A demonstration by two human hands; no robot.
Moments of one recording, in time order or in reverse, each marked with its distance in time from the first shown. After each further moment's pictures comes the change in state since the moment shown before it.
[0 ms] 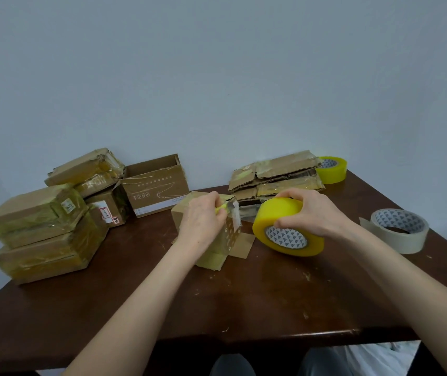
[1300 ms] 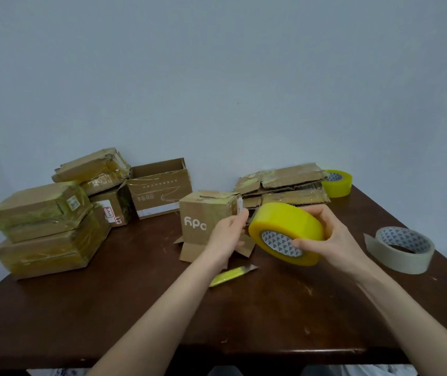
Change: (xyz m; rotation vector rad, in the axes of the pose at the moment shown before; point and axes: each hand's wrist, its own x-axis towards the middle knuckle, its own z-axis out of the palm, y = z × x) left_hand -0.012 0.022 0.026 -0.900 -0.359 -0.436; right_hand -0.030 0.025 0.014 0.626 0.043 -0.073
